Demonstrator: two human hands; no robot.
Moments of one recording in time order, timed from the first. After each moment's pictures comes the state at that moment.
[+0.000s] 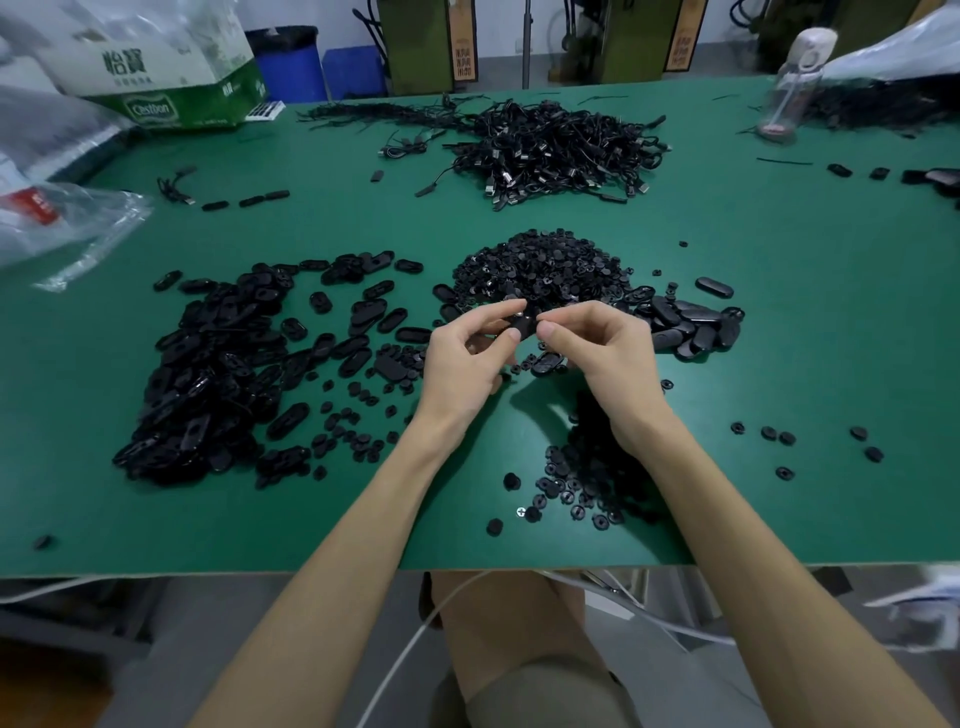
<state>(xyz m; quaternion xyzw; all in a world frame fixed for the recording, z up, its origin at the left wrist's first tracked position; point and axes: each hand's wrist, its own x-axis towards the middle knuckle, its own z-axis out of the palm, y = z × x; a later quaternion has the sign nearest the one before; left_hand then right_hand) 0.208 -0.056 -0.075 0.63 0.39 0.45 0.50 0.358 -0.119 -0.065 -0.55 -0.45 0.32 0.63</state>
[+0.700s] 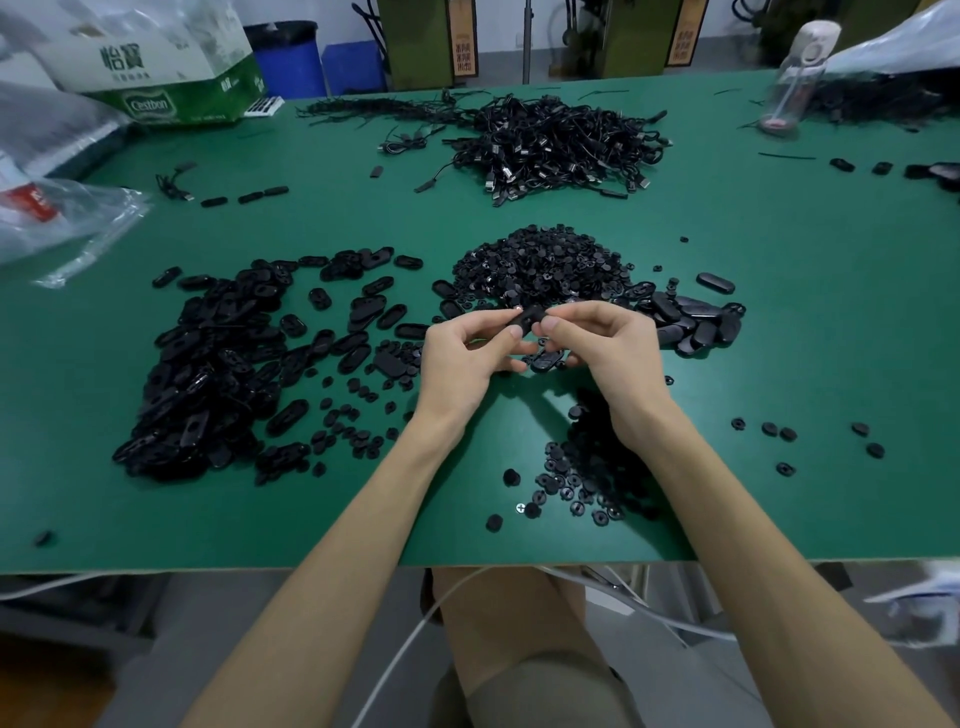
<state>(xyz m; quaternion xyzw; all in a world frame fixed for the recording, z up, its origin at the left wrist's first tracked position) 0.209 -0.051 -0.083 0.60 0.36 0.46 0.54 0.361 -0.118 -0.066 -0.56 -0.40 0.37 0.63</state>
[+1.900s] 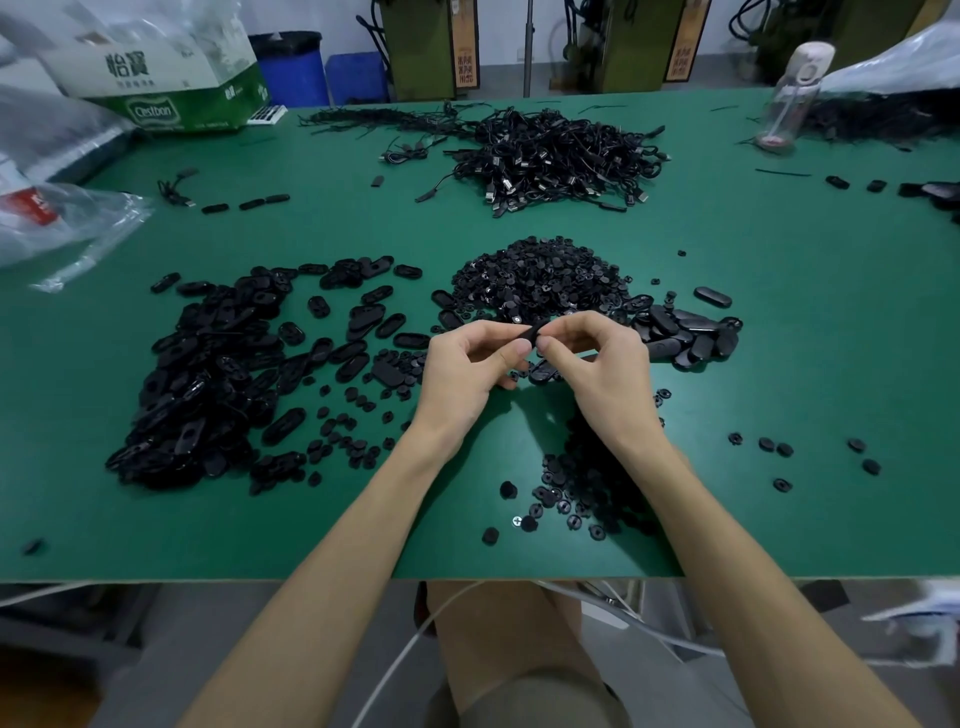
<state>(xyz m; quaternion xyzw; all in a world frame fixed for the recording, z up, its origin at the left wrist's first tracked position) 0.207 -0.053 -0.079 0.63 0.34 0.45 0.54 0.354 -0.120 -0.064 -0.64 -0.51 0.17 0.55</state>
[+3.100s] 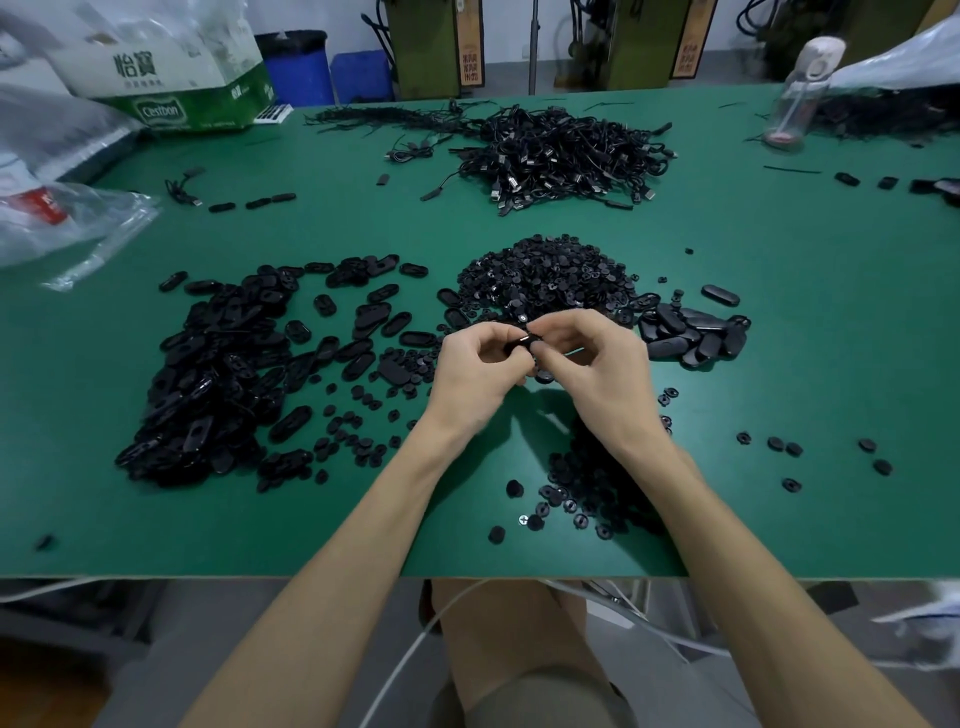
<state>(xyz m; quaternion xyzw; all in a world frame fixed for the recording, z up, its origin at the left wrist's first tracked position) 0.211 -0.061 -0.072 0.65 0.39 0.42 0.50 0.347 -0.123 -0.062 -0.60 -0.56 0.17 0.55</state>
